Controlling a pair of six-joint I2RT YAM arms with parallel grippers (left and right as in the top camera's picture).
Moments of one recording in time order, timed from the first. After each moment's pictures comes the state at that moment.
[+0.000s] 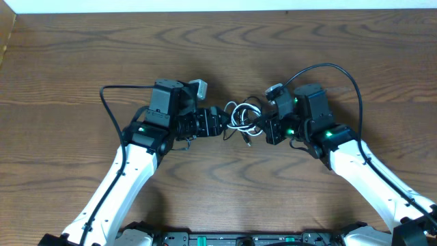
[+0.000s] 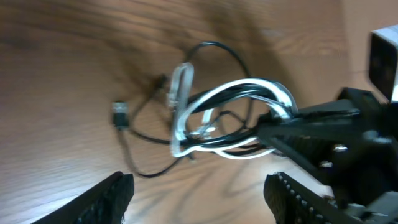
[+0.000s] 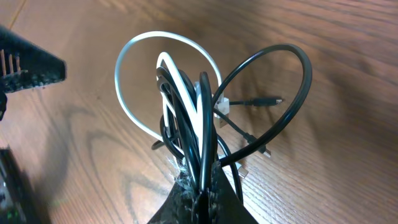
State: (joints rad) left arm -0.32 1.31 0.90 -0.45 0.56 -0.46; right arm 0.40 1.41 0.81 -0.20 -0.49 0.17
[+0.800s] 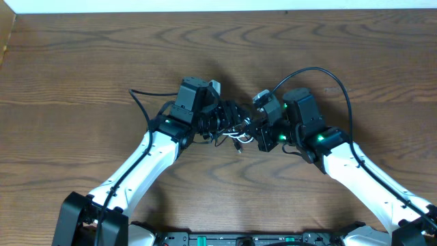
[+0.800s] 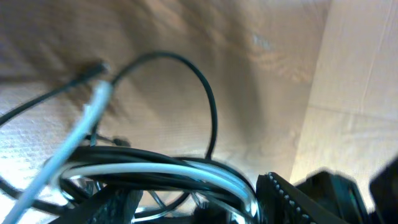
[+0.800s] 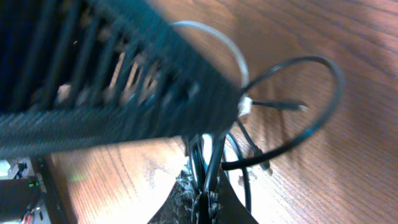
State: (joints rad) left arm -0.42 1.48 0.90 -0.24 0.56 -0.93; right arm 0.48 1.41 0.81 -0.20 -0.53 0.16
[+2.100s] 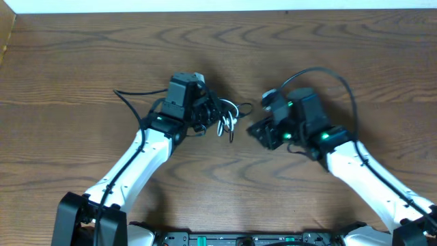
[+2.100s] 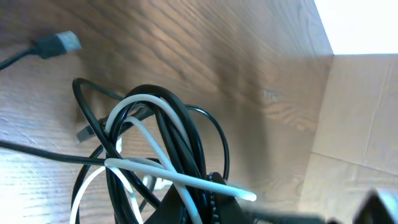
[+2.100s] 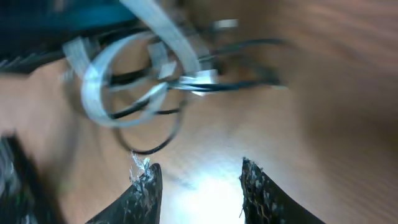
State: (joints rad) left arm -0.34 1.49 0.91 -0.21 0.46 -0.96; right arm 0.41 1.41 0.81 -0.26 -0.49 0.20
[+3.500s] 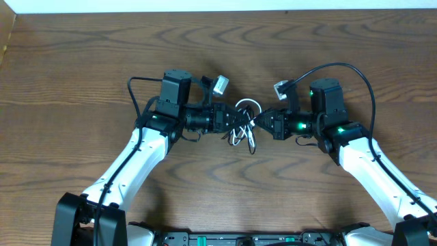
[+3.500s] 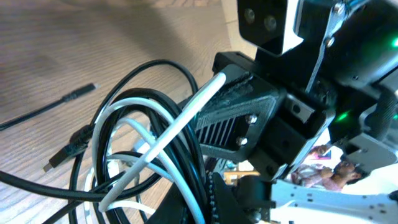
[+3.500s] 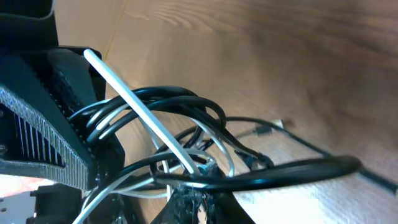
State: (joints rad) left arm -0.31 1.49 0.91 -0.21 1.08 -0.53; right arm 0.30 1.41 0.81 -0.18 -0.82 0.34
